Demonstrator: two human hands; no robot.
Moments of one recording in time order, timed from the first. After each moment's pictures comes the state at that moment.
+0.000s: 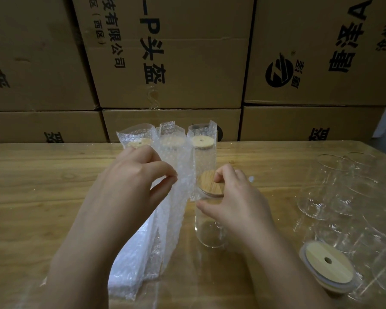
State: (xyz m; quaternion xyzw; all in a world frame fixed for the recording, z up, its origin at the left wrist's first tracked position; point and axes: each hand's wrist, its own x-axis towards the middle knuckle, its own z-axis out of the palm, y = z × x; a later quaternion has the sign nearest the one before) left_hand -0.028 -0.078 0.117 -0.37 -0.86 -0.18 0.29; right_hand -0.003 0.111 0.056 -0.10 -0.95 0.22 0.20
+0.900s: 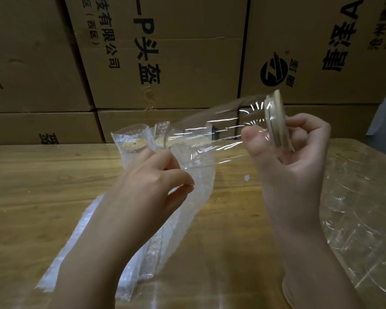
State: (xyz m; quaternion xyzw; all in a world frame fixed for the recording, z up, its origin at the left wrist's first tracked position) left_hand -0.020 -0.057 0.114 -0.44 -0.84 -0.17 0.29; right_hand 0.034 0.119 0.110 0.06 -0.59 0.61 0.52
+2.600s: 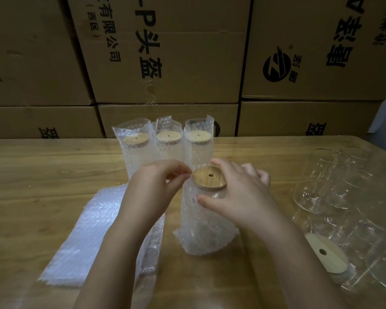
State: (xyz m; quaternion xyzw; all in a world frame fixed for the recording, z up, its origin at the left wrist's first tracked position) left_hand -0.066 -0.041 0.069 -0.30 -0.86 -0.38 0.17; right_hand 0.000 0.124 0.066 -0.07 -0.97 0.18 0.15
